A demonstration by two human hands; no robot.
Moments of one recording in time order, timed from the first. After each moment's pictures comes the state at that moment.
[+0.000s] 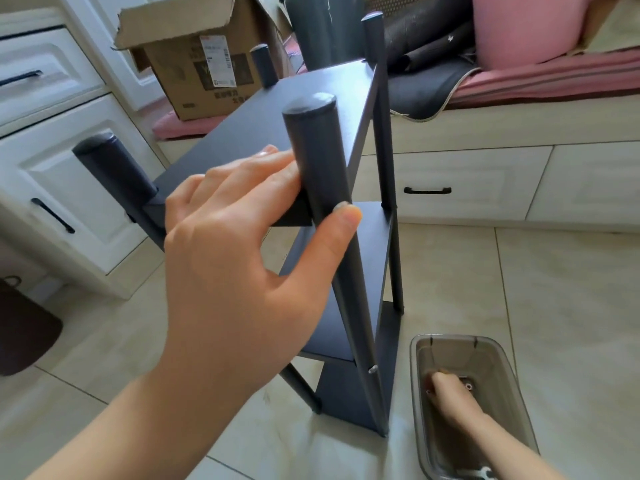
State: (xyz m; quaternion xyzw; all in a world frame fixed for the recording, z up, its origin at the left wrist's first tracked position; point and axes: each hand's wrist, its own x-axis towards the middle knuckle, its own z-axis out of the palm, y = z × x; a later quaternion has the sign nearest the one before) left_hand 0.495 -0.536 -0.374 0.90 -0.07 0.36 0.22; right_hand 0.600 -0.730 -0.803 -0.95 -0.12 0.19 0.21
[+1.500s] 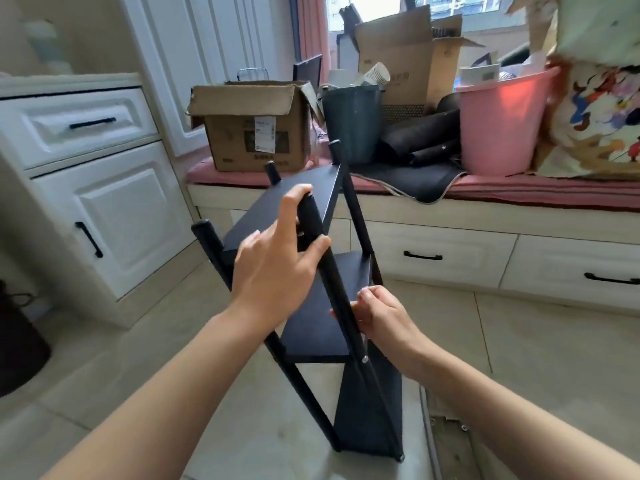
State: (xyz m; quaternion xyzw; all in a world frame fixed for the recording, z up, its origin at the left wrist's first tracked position) left_hand 0.499 -0.410 -0.344 0.91 -0.03 0.33 0.26; right_hand 0.561 -0.565 -0.463 -0.64 -0.09 0.18 0.74
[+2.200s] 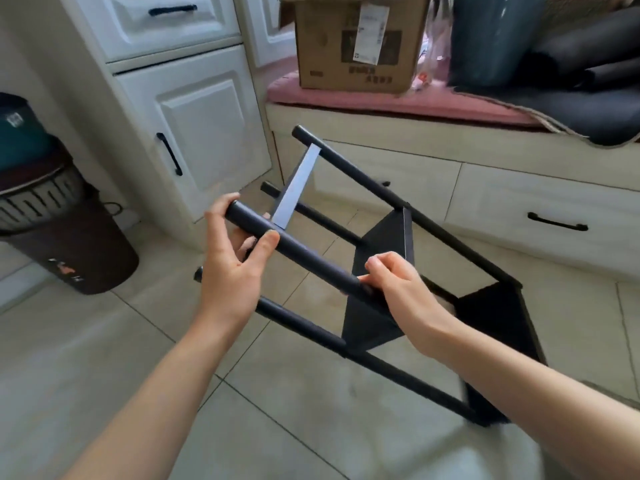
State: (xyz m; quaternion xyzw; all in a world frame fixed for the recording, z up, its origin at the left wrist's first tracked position) left_hand 0.468 -0.218 -0.472 0.76 0.14 0.33 0.54; right_hand 0.569 -0.408 -0.510 -0.75 -0.16 0.21 0.61
